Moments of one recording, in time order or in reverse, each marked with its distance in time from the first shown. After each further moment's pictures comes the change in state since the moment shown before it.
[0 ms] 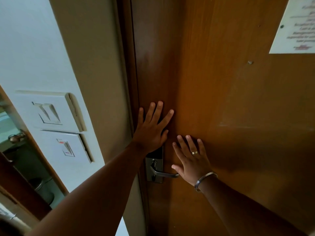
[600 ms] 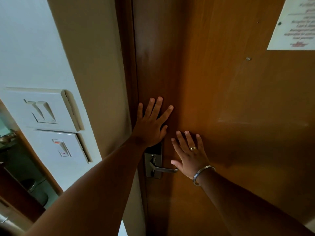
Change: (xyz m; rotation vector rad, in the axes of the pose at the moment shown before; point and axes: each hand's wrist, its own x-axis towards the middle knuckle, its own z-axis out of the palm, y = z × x) left_hand 0.011 -0.008 0.017 0.011 0.036 0.022; right_hand 0.011 0.001 0.001 -0.075 -0.004 0.007
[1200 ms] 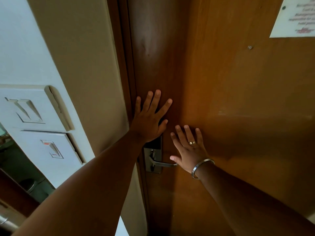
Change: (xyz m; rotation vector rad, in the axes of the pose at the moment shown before) left_hand 0.007 -0.005 0.013 -0.033 -0.024 0.017; right_hand 0.012 0.003 0.015 -0.009 -0.045 0.011
